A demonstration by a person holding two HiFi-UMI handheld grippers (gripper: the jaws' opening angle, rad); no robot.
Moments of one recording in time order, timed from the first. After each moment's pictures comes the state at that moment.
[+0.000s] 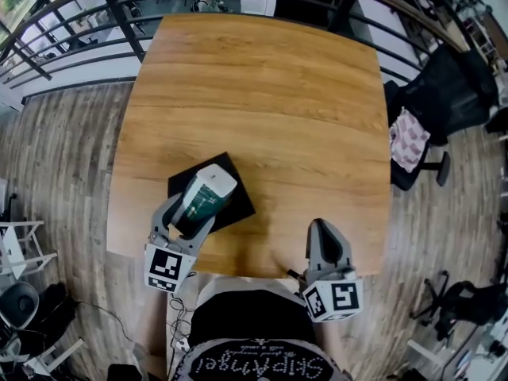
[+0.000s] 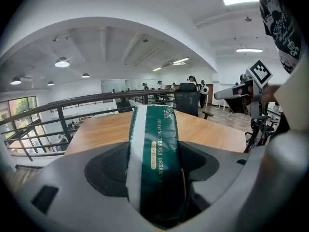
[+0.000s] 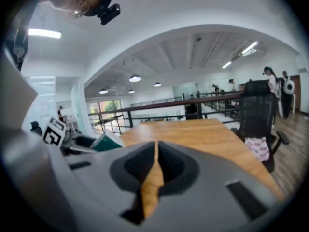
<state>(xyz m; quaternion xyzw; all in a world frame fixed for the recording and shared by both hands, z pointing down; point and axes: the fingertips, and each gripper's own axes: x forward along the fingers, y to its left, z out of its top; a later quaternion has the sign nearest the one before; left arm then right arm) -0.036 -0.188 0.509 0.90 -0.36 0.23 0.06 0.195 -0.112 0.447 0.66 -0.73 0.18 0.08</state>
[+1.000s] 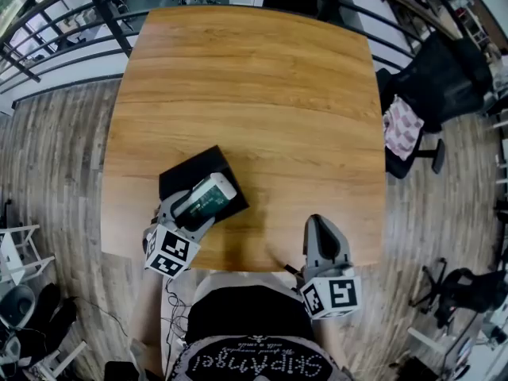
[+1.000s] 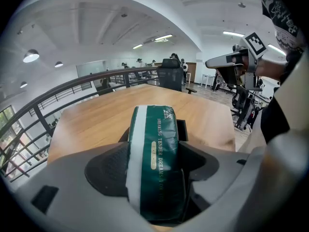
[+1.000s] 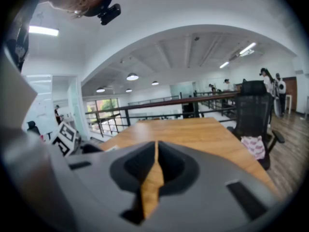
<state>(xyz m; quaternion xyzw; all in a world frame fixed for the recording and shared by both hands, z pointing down) -0.020 -0.171 0.586 0.90 -0.24 0.36 0.08 0.199 -0.104 0.451 0.67 -0.71 0.19 0.09</state>
